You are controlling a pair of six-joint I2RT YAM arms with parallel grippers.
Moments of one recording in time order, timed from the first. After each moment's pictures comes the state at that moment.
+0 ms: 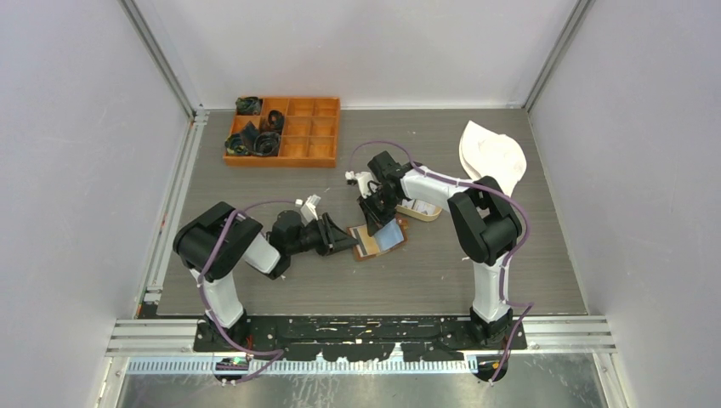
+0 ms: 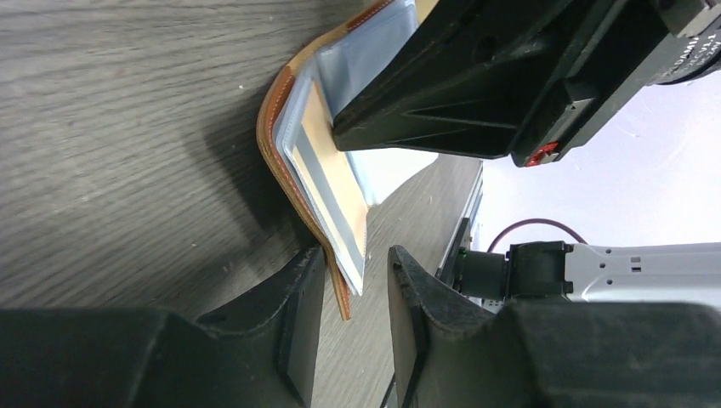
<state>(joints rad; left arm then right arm) -0.55 1.82 0.38 1.10 0.54 -1.07 0.59 1.98 1.33 -0.62 -0.45 -0.13</state>
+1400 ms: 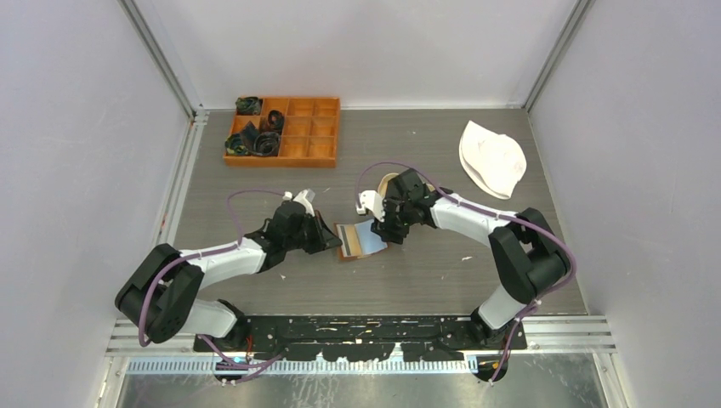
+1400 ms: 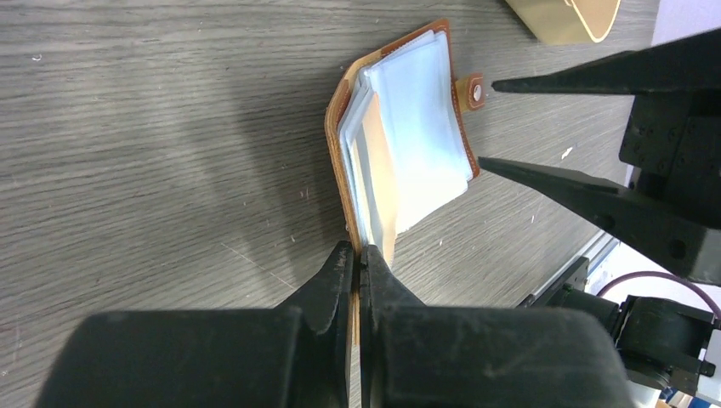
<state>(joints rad) -0.62 1.36 0.50 0.22 0.21 -0.86 0.57 1.60 0.94 -0.38 -0.45 -0.76</state>
